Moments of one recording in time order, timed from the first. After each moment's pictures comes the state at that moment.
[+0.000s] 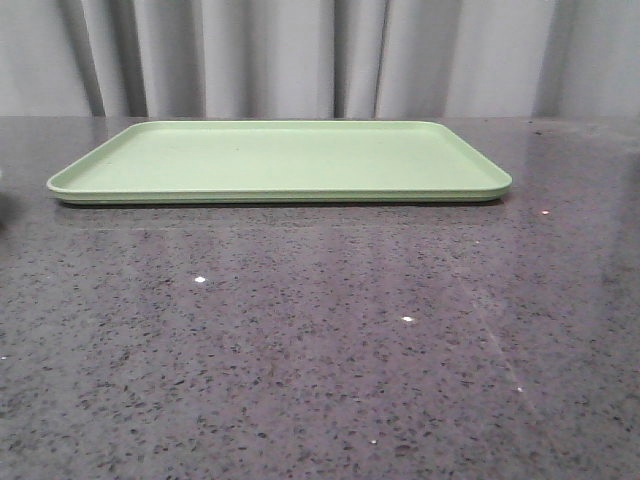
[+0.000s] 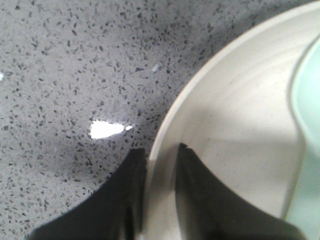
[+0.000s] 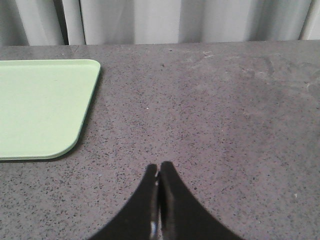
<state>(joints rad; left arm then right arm) 0.29 1.56 -1.15 0.02 0.96 0.06 0.04 0.47 -0.45 -0.05 0.33 0.15</state>
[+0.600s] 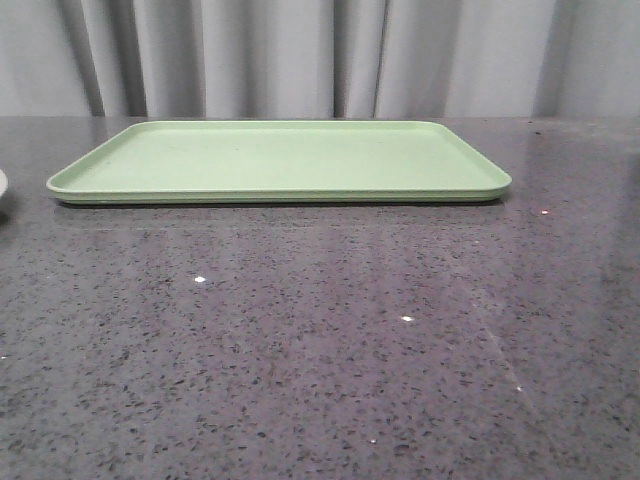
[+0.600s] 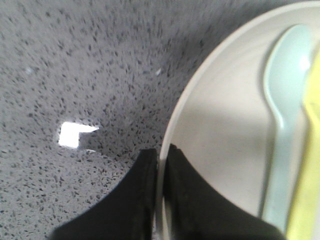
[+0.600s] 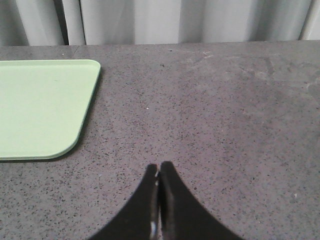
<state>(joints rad) 0.42 1.53 -1.29 -0.18 1.12 0.18 0.04 0.47 -0.45 -0.05 0.33 0.15</state>
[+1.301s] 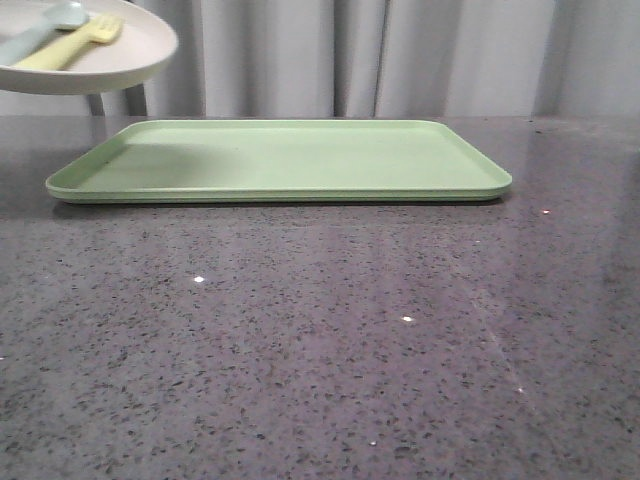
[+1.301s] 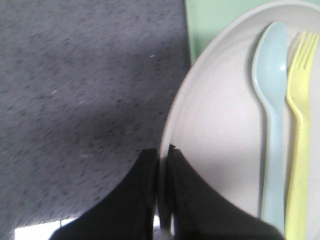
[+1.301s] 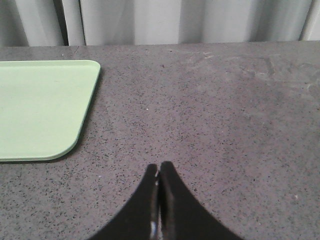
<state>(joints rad) 0.11 1.69 -1.72 -0.36 1.20 0.18 0.04 0.47 -0.45 -0.05 0.32 0.15</state>
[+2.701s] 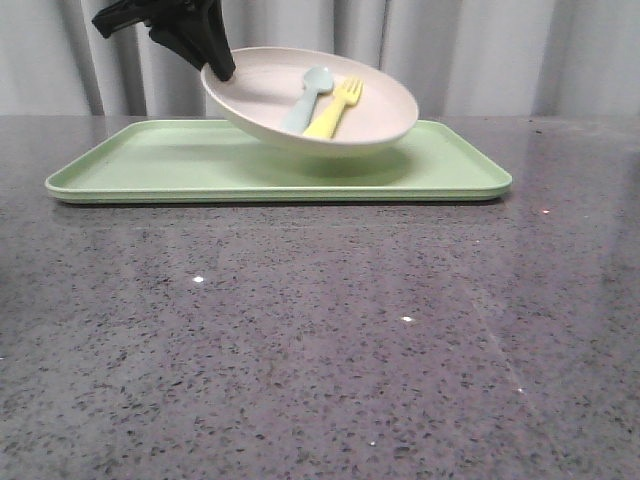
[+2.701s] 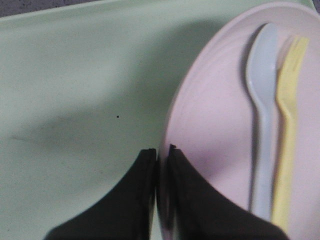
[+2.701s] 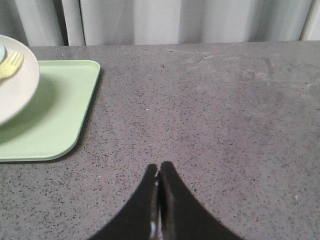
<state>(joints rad) -0.28 2.13 -2.16 -0.36 1.16 -0.02 0.04 0.47 -0.45 -0.05 0.32 0.15</state>
